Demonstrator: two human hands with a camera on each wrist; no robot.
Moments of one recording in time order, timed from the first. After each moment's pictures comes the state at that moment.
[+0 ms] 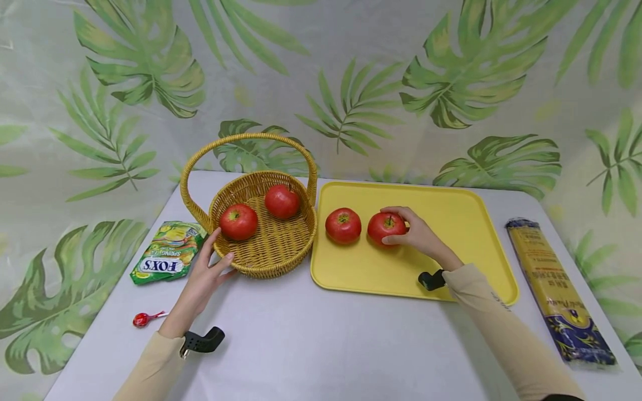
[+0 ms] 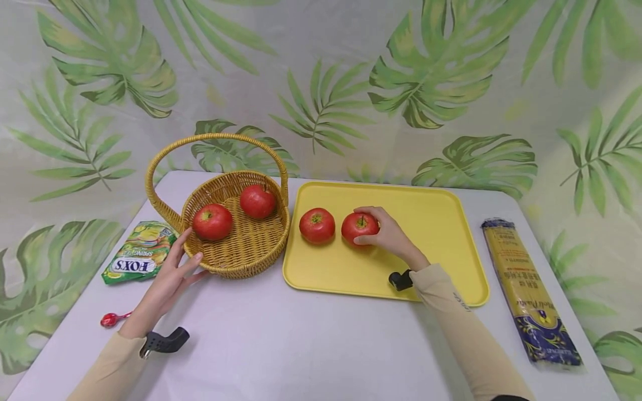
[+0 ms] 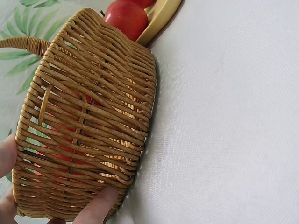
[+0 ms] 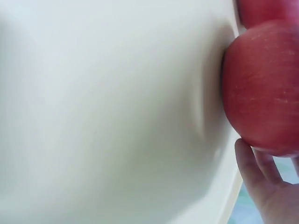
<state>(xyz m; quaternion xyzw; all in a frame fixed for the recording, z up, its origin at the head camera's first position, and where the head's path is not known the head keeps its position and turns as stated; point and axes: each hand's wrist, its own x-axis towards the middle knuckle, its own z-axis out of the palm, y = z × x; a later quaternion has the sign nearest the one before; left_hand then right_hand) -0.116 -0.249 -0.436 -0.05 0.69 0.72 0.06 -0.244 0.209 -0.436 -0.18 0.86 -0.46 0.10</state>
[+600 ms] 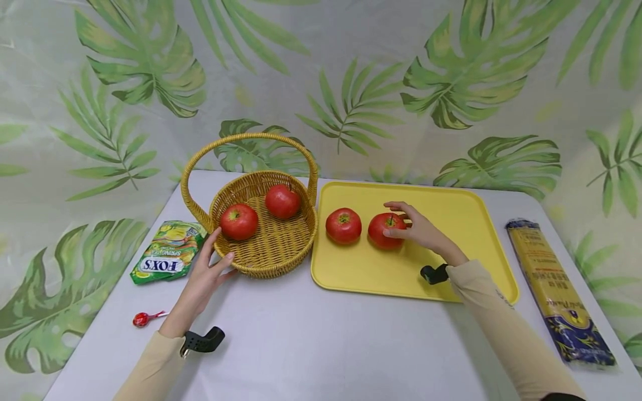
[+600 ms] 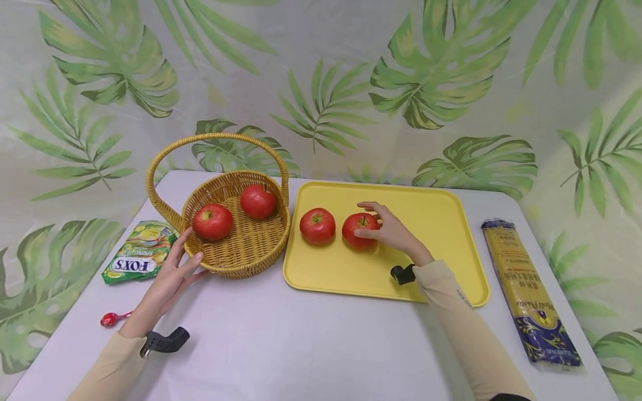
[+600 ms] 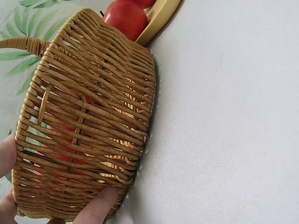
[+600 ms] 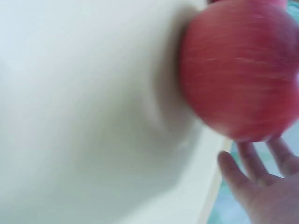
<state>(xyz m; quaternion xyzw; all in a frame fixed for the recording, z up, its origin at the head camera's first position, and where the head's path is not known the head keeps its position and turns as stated) -0.117 -0.249 -0.437 -0.05 0.68 0.73 0.06 -0.250 0.213 -0.423 -0.19 0.84 -0.48 0.15</state>
